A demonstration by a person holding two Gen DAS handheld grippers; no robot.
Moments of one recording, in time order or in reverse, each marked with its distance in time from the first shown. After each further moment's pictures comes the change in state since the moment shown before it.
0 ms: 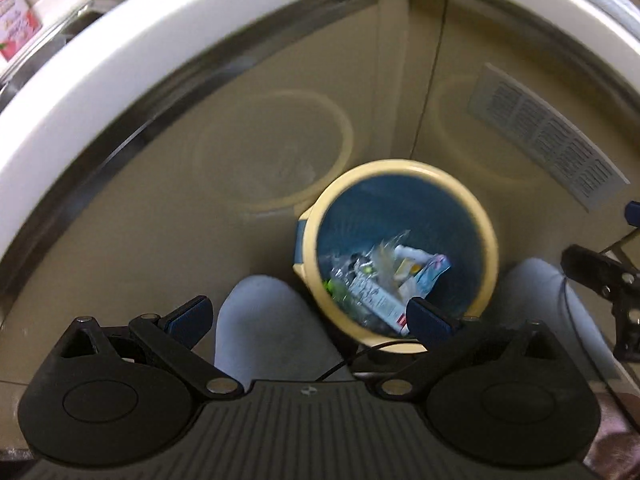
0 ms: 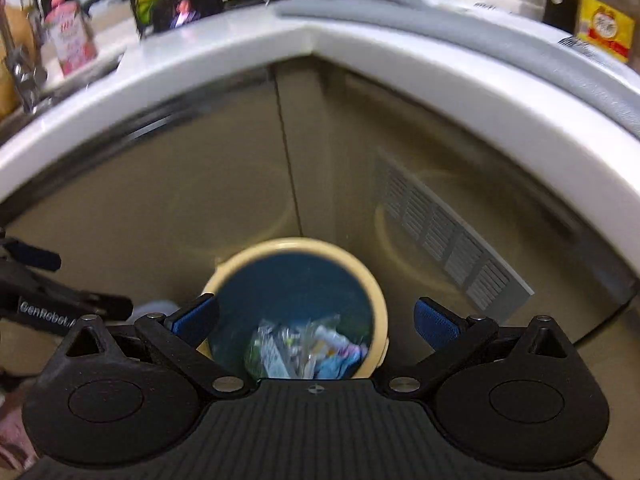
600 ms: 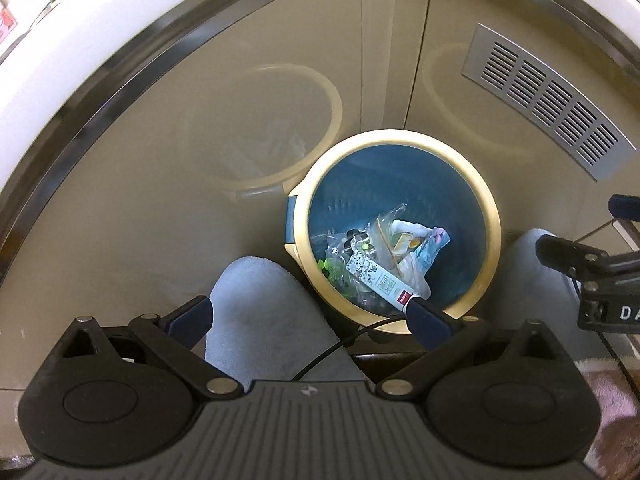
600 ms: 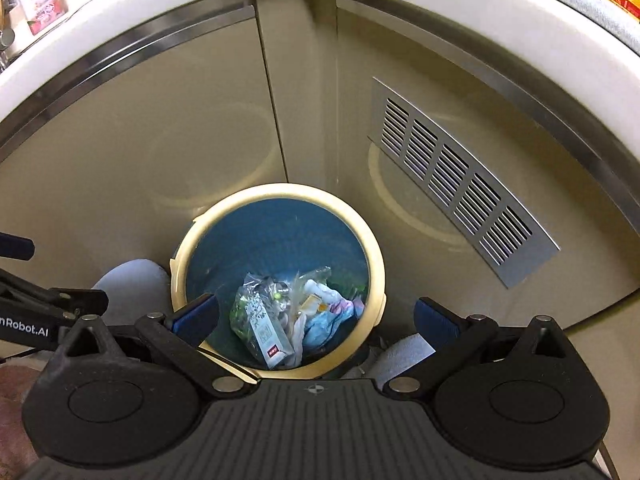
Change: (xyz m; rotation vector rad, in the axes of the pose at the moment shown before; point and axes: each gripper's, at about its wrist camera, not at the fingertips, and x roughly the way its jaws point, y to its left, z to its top) left arm 0.020 -0.007 -0.003 0.068 0.056 -0.012; right arm 0.043 -0.003 -0.007 0.041 0.150 -0.041
